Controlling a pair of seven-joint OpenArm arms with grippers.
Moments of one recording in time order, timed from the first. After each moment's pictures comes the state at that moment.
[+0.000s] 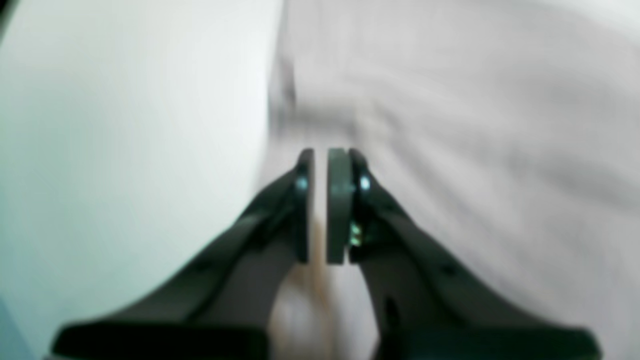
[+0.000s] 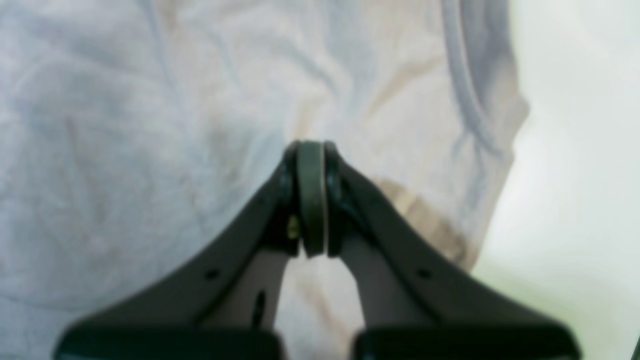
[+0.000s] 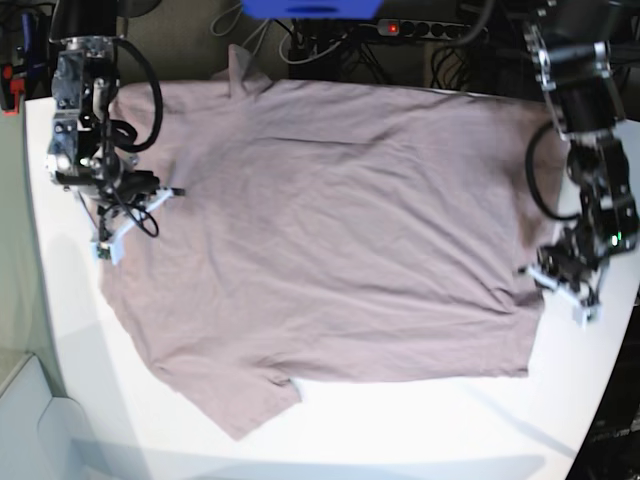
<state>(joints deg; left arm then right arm) -11.1 -20.4 -16.7 76.1 -23.4 -12.9 52.5 -7.1 13.3 7.6 100.6 16.6 0.0 -60.7</state>
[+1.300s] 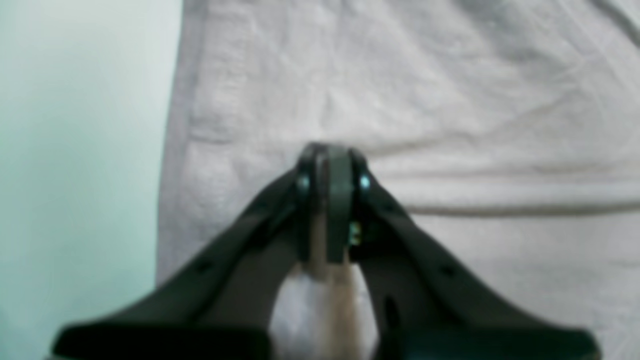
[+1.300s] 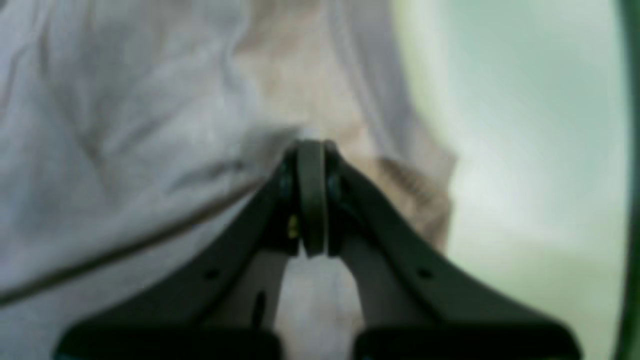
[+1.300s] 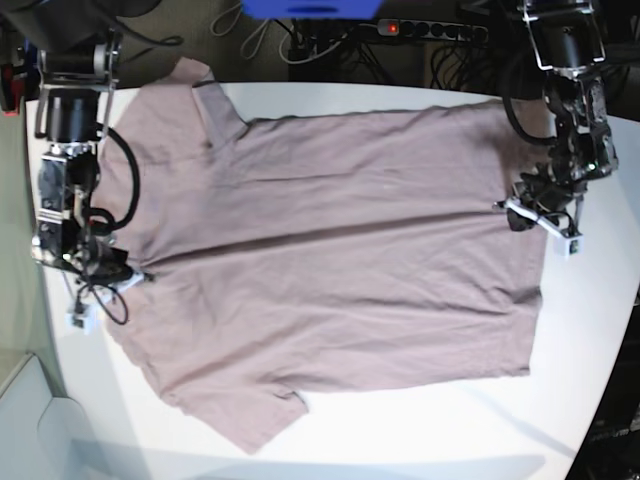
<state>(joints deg) 1.1 -17.8 -17.6 71.9 -27.7 -15.2 39.0 15.0 17.1 7.6 73.1 16.4 0.5 -51.6</state>
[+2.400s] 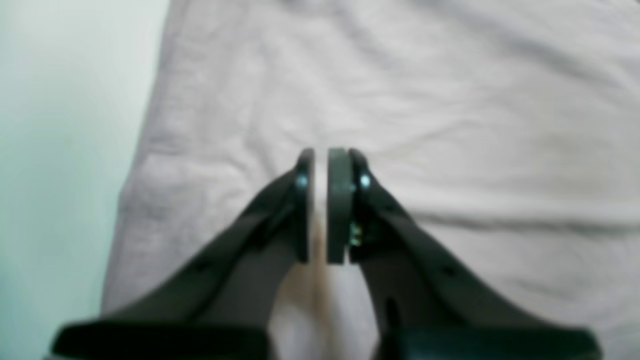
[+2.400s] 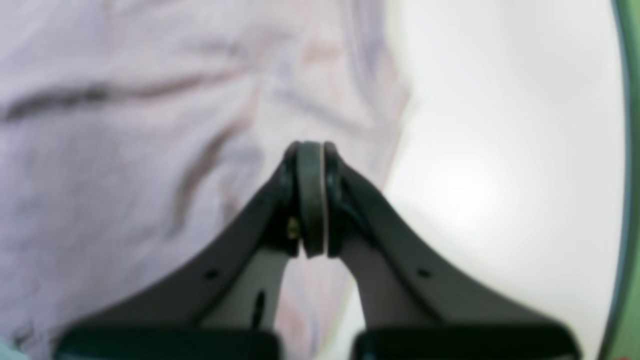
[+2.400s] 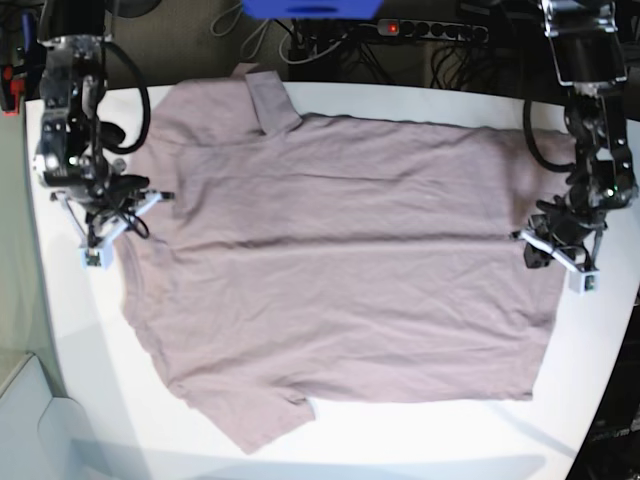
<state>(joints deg) 0.1 -23.2 -13.7 82.6 -31.4 -13.2 40.8 -8.3 16.4 7.5 105.2 16.7 0.5 -59.8</state>
